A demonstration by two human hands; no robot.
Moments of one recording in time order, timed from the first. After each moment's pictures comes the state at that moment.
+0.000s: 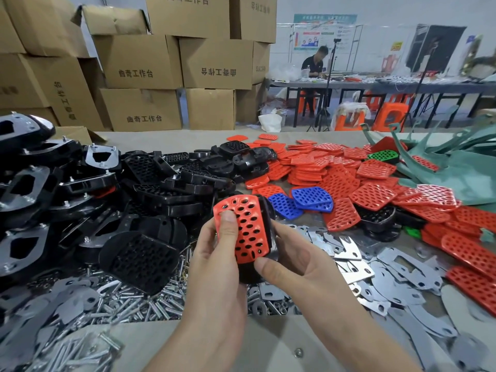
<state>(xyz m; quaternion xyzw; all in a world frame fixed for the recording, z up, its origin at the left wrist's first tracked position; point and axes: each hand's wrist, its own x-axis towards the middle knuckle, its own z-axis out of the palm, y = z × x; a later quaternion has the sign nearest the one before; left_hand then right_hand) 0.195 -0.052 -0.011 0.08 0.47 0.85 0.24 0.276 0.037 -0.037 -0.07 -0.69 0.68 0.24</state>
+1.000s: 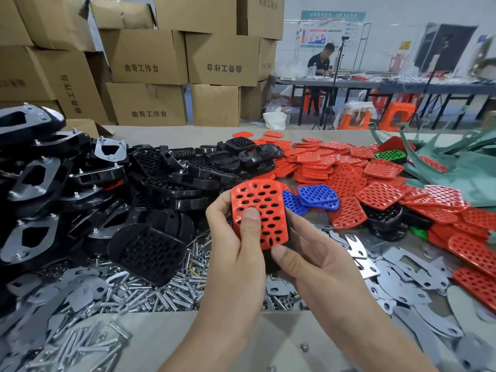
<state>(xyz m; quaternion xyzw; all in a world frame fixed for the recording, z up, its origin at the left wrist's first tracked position) 0.195 -0.053 -0.019 0.28 0.60 0.75 0.06 0.273 0.042 -0.040 -0.01 -0.63 0.73 0.26</state>
